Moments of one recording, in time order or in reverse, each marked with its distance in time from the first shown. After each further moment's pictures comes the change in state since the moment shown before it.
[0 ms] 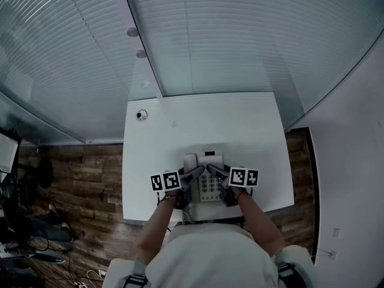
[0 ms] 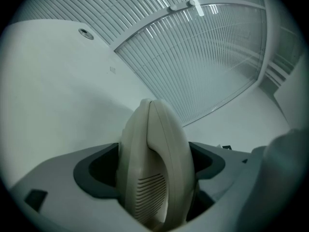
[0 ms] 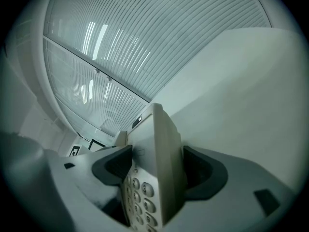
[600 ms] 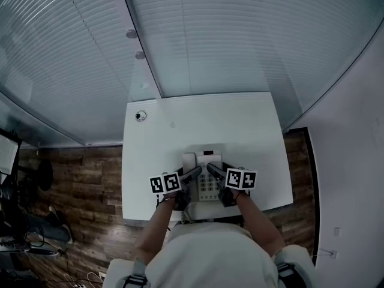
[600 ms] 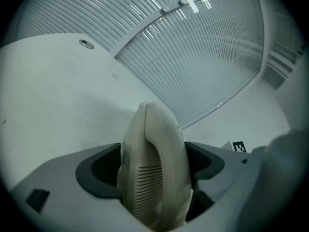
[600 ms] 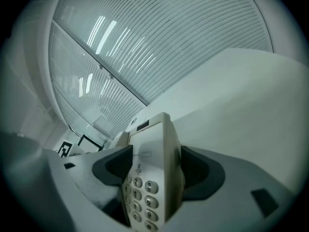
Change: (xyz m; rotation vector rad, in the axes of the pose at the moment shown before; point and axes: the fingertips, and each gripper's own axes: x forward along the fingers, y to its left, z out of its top) left arm -0.011 0.003 -0.003 0.055 -0.015 0.084; right arm -0.013 0.000 0.005 -0.103 -0.054 -0.109
